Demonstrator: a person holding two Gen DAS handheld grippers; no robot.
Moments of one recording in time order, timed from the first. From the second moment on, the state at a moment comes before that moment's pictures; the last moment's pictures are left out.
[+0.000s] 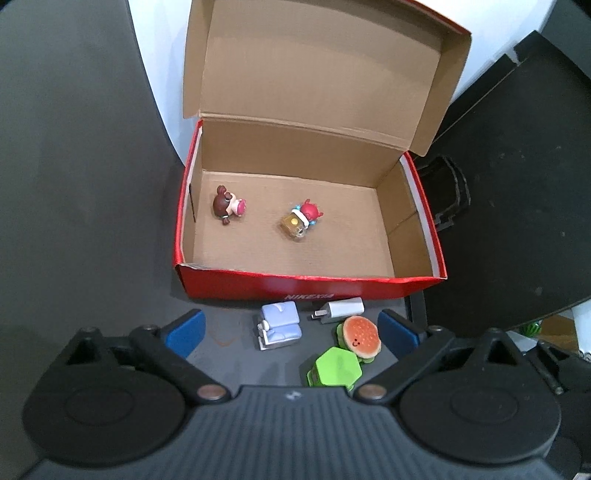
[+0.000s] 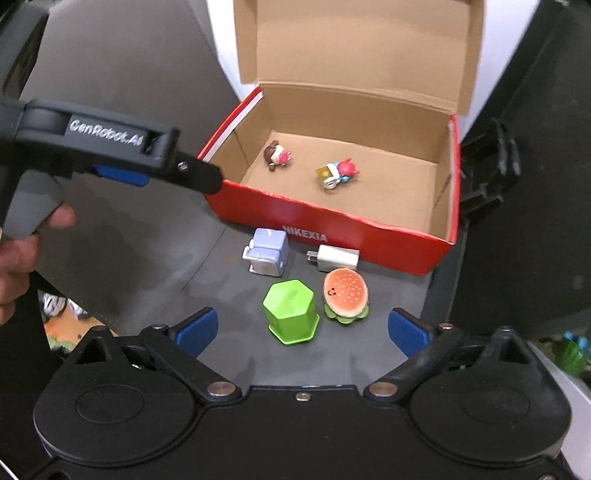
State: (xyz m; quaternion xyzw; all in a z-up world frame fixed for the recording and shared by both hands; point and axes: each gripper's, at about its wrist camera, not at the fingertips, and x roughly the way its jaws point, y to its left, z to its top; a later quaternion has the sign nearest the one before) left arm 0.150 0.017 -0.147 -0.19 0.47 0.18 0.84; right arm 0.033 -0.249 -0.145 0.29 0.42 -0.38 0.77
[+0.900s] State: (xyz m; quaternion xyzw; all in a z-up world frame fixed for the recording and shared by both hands) left arm 0.194 0.043 -0.258 -0.26 0.53 0.22 0.78; right arm 0.069 -0.288 -0.224 0.24 0.49 -0.25 0.80
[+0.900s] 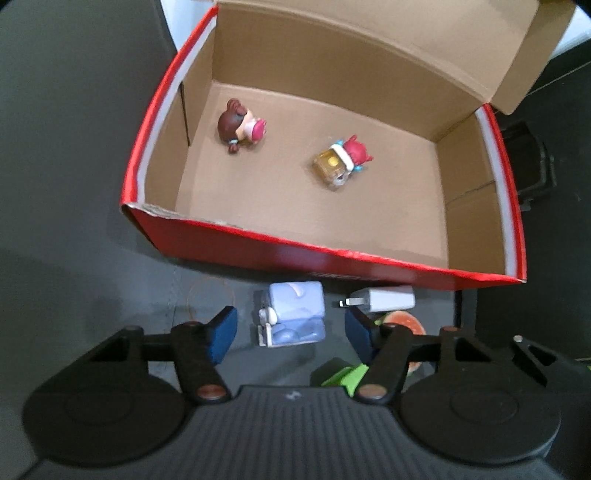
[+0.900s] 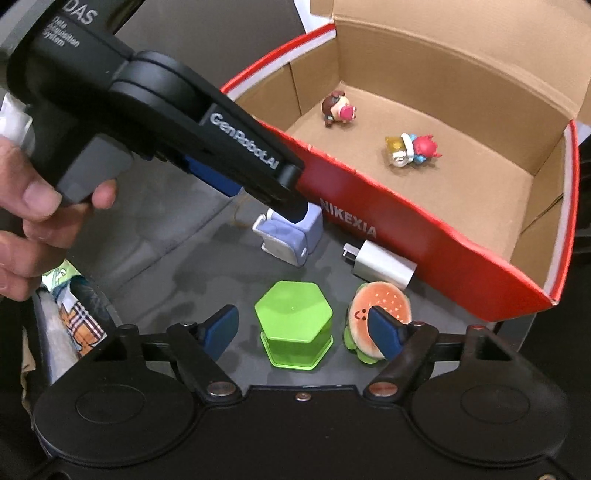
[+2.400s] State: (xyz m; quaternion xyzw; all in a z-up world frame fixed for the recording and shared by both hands) left arm 0.181 0.049 -0.263 -0.23 0.56 0.24 0.76; right arm 0.092 -0.308 -0.273 0.27 0.52 -0.25 0.77
